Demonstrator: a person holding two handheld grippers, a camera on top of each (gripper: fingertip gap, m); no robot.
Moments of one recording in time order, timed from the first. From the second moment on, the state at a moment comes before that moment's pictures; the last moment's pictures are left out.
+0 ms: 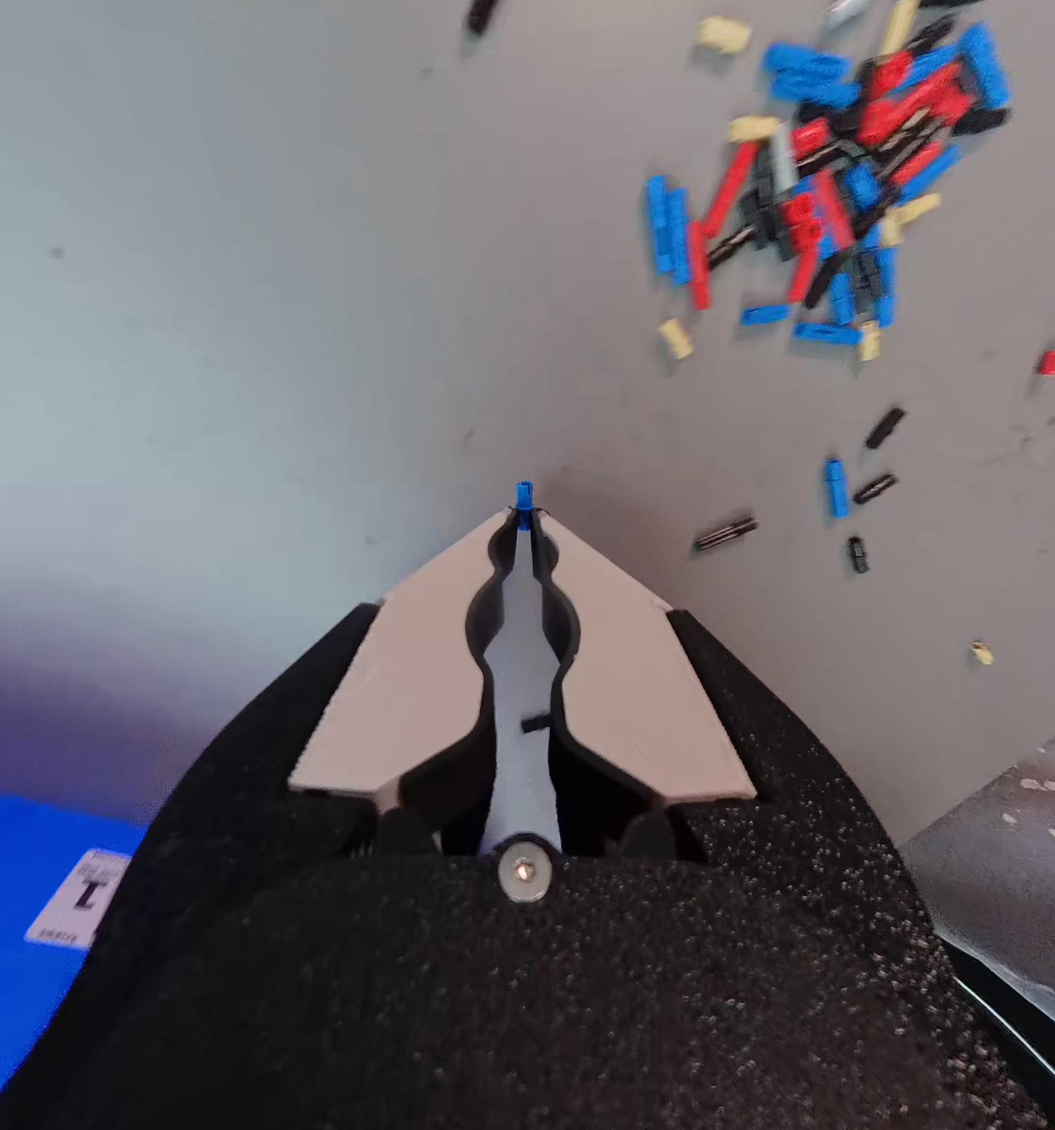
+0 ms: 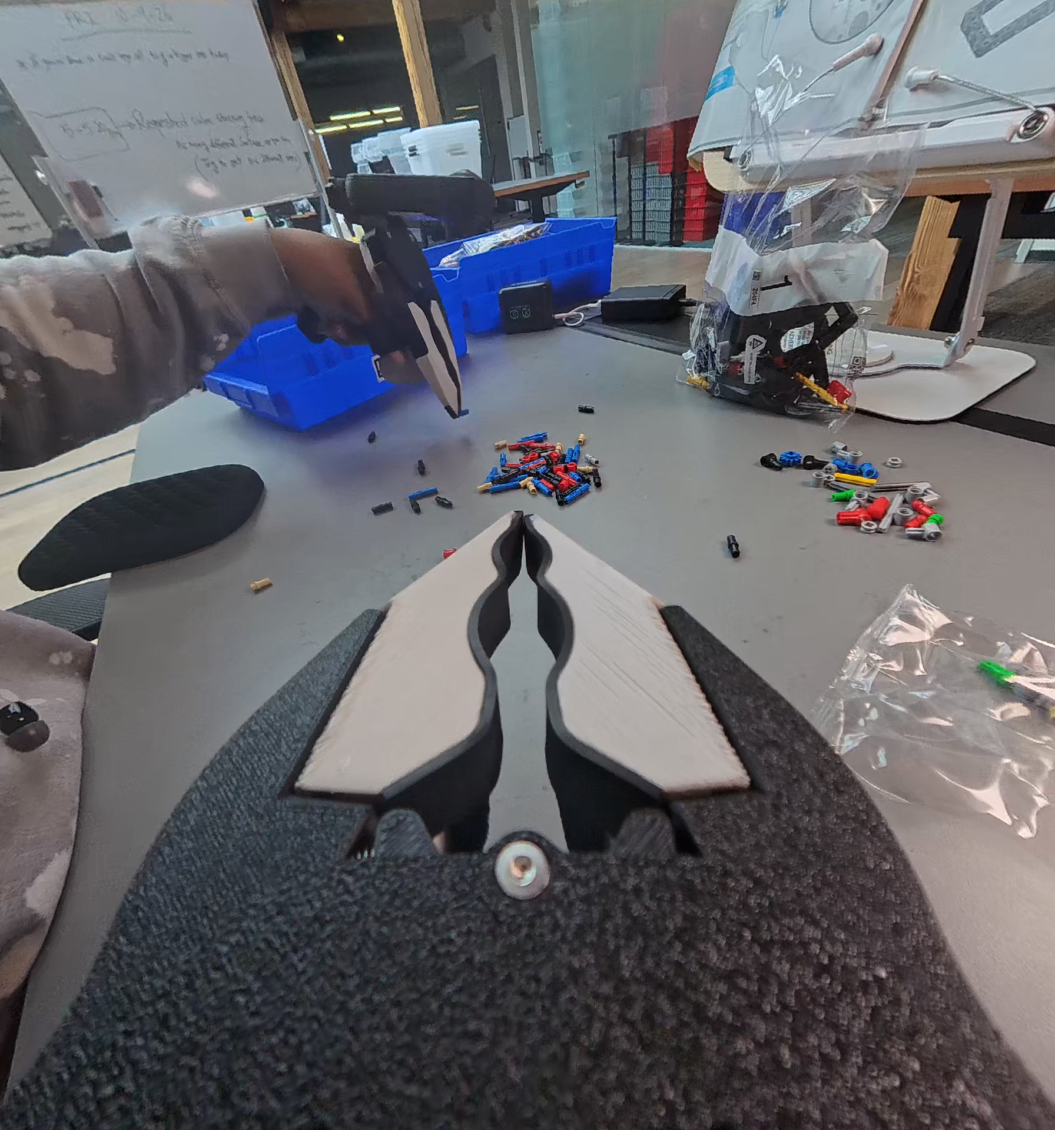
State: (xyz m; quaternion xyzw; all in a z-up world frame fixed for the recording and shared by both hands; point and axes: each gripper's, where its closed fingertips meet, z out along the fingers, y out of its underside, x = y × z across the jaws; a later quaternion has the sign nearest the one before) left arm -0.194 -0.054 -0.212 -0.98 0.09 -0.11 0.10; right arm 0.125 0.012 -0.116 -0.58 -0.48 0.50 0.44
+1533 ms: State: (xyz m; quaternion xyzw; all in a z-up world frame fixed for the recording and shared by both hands) left arm -0.102 0.008 -0.214 -0.90 0.23 -0.16 0.33; right arm -0.027 0.017 -0.191 -0.56 -0.70 0.32 0.32
